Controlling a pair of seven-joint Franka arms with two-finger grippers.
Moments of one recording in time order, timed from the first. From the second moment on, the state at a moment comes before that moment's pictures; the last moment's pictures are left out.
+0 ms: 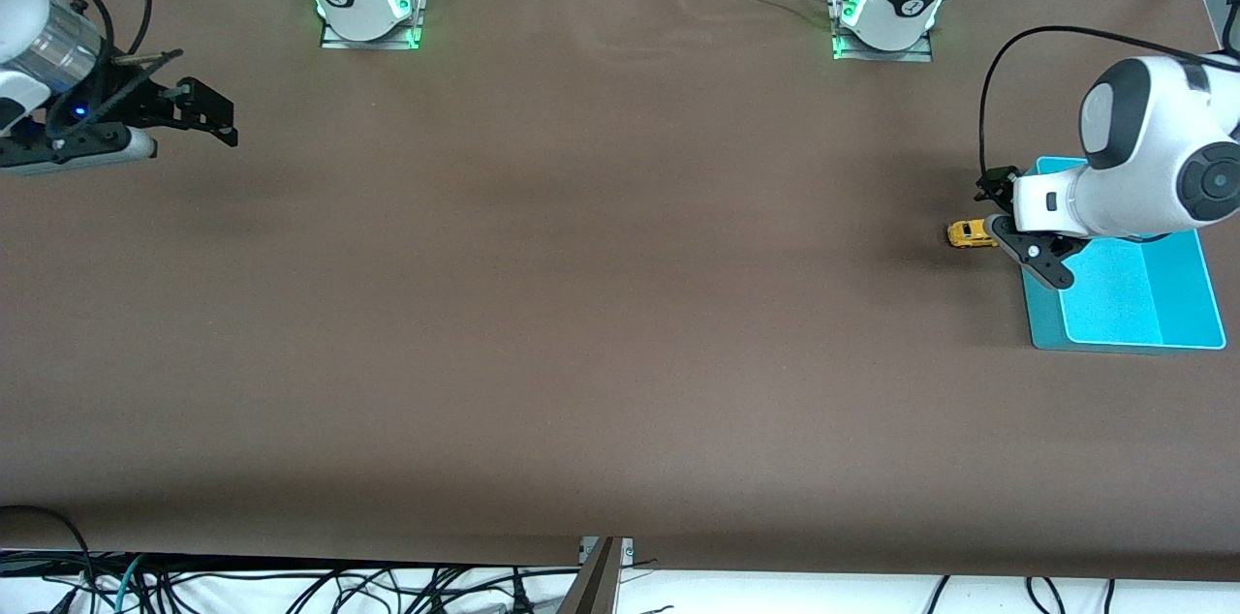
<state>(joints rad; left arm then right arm) 0.20 0.19 -0.13 -2.03 0.11 1.96 0.84 -0.15 -0.07 0.21 -1.75 0.03 1.64 -0.09</state>
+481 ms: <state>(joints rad) 0.29 0.19 -0.12 -2.34 0.14 2.37 1.17 -0.15 -0.07 0.18 -1.73 0.03 1.62 -0.08</state>
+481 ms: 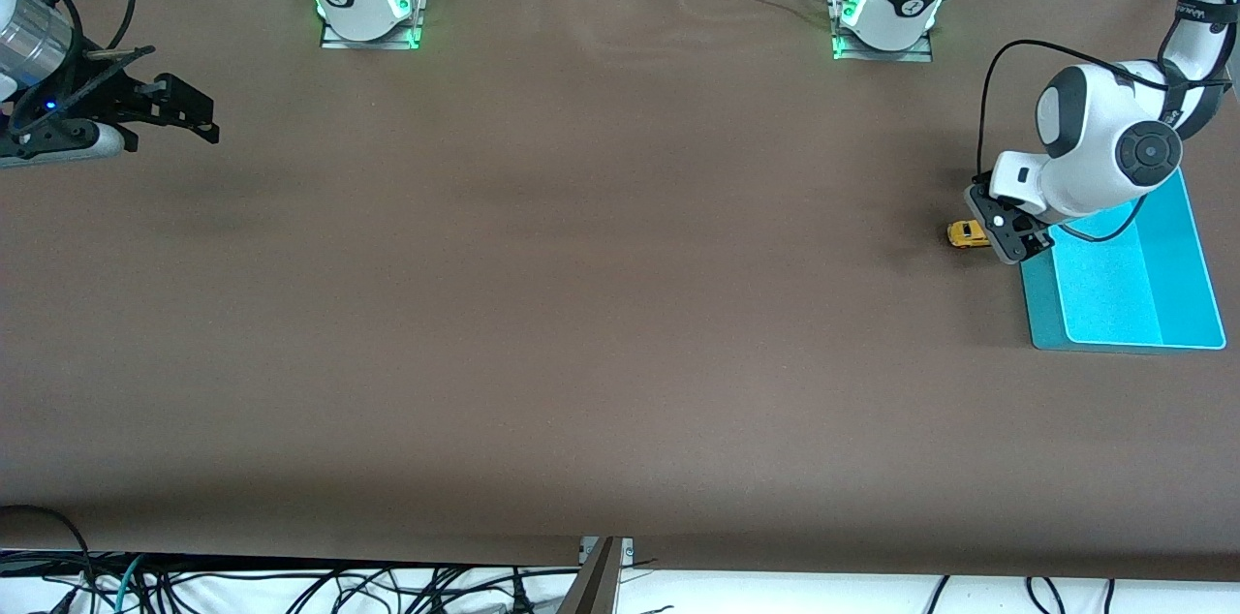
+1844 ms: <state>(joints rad) 0.41 0.31 -0.14 -2.49 0.53 2.79 1.21 -0.15 -0.06 0.18 -1.68 -0.01 1.59 -0.08</state>
